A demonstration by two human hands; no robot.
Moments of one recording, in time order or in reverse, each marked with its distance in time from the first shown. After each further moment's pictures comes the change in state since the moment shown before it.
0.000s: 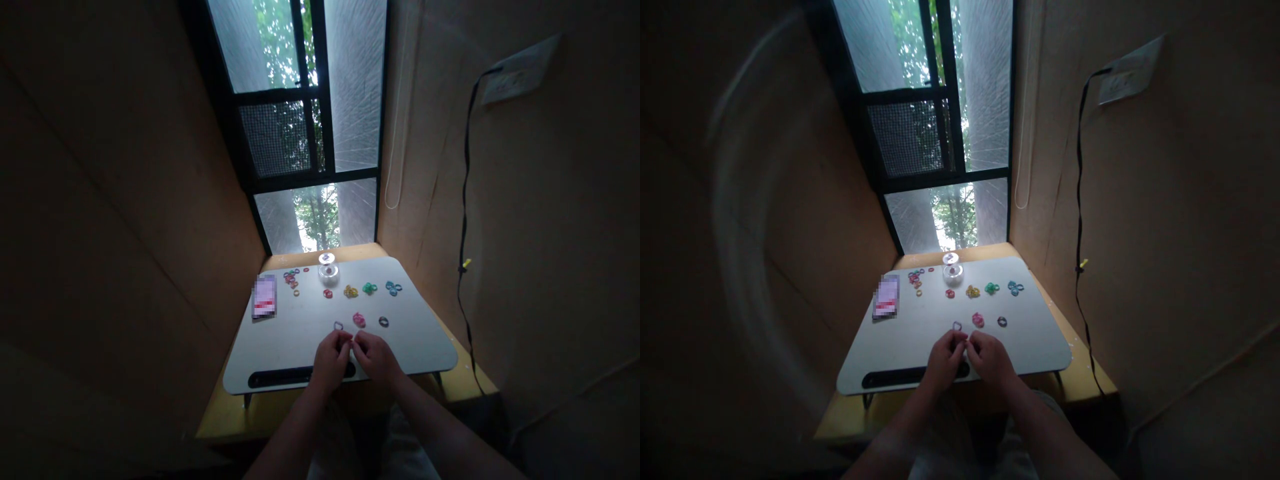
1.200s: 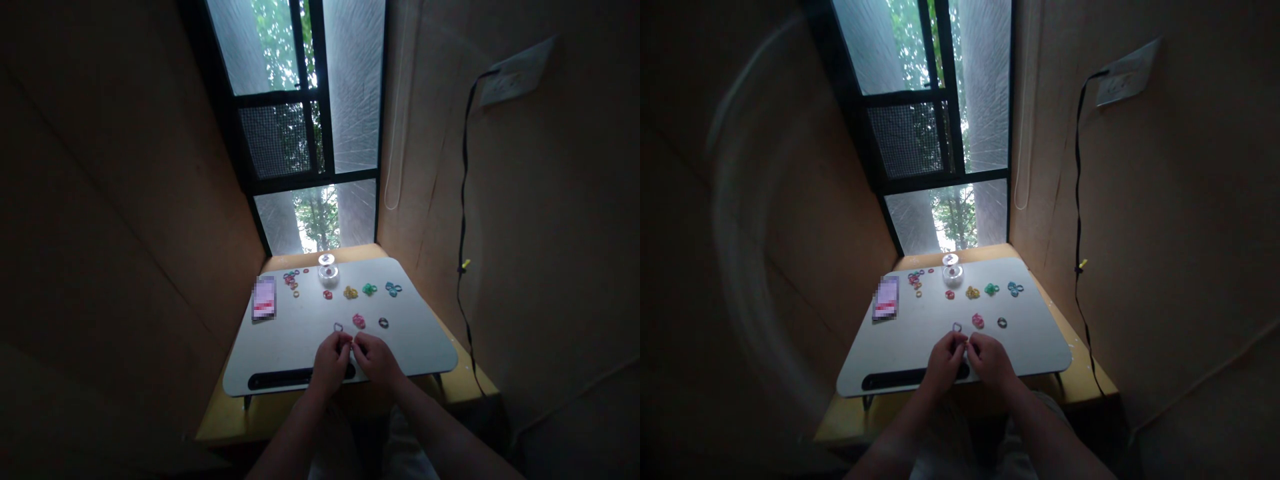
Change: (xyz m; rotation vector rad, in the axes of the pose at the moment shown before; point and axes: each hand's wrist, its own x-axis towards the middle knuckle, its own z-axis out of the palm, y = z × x) left_hand -0.002 0.005 -0.002 0.029 -0.004 0.015; right_hand 0.000 -0.002 -0.001 -0.053 0.001 -0.025
